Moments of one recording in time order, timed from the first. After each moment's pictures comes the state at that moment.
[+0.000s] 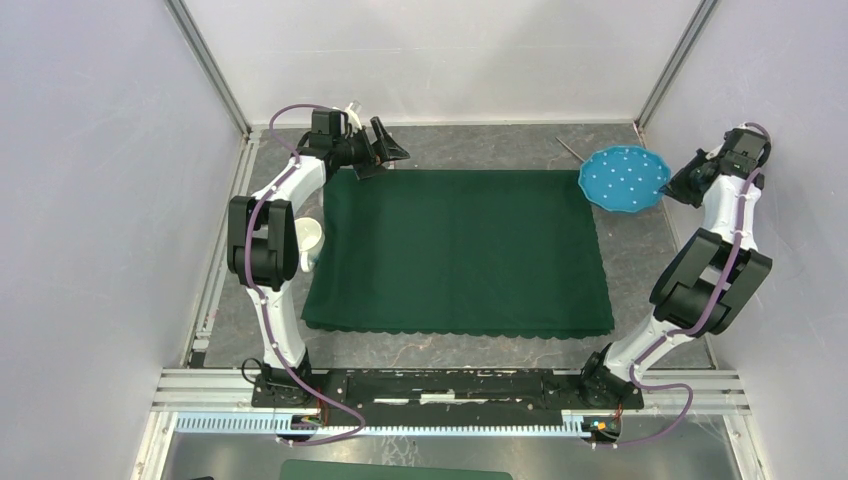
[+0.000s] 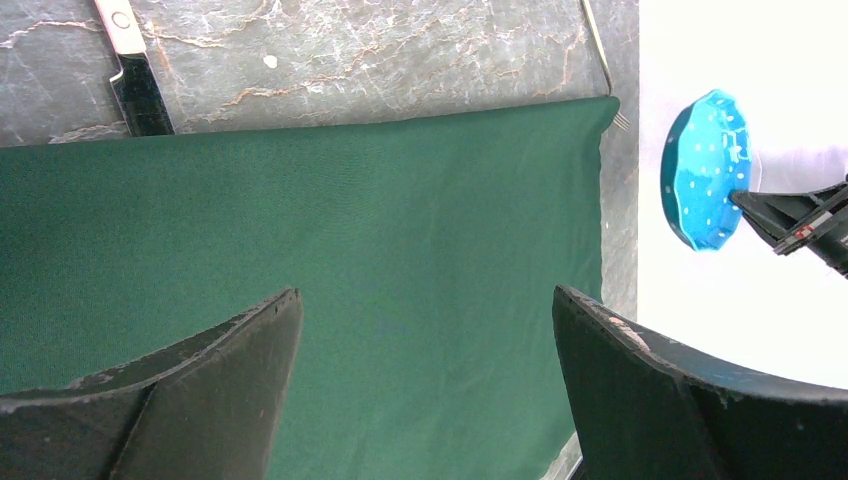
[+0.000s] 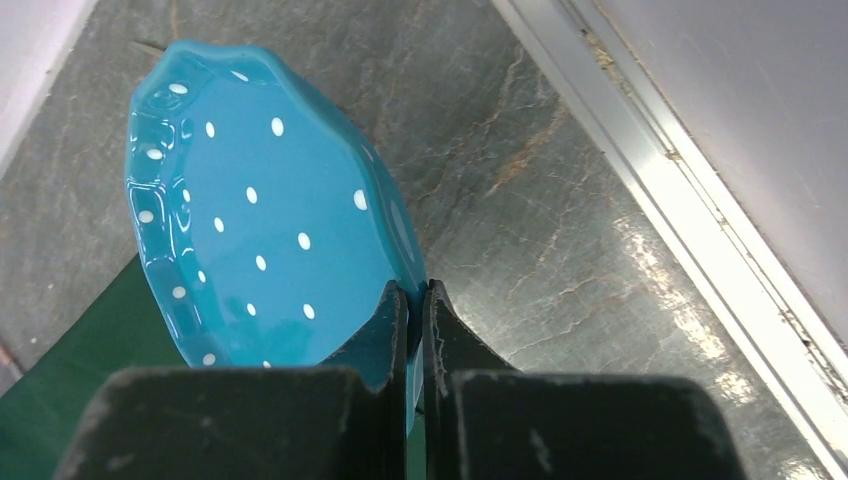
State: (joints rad) left arm -0.14 2.03 1.58 -0.18 0.63 -0.59; right arm -0.58 1.75 1.48 -0.57 -0.22 0.30
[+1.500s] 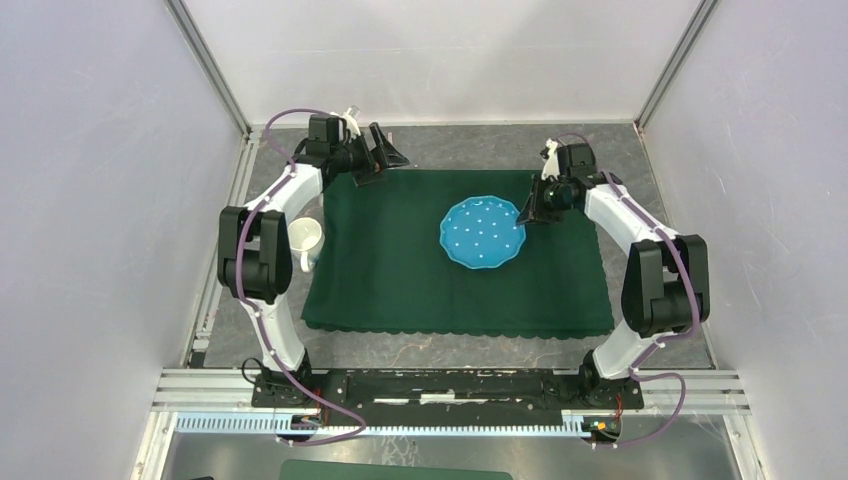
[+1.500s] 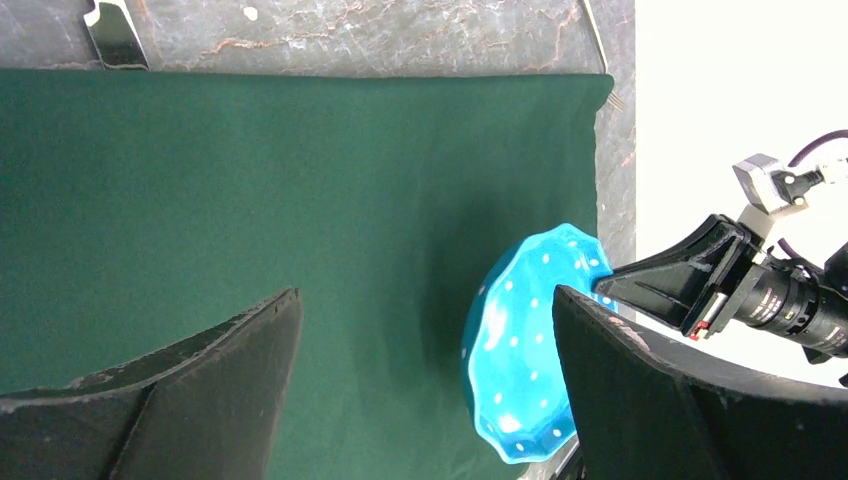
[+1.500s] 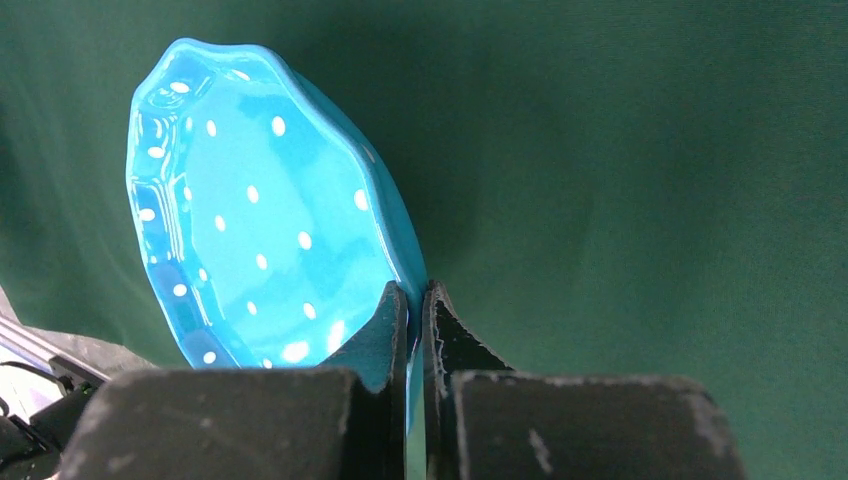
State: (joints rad) left arm -0.15 1.92 1.47 -0.16 0.61 -0.59; right arm 0.11 1.67 1.20 -0.53 -0.36 0.29
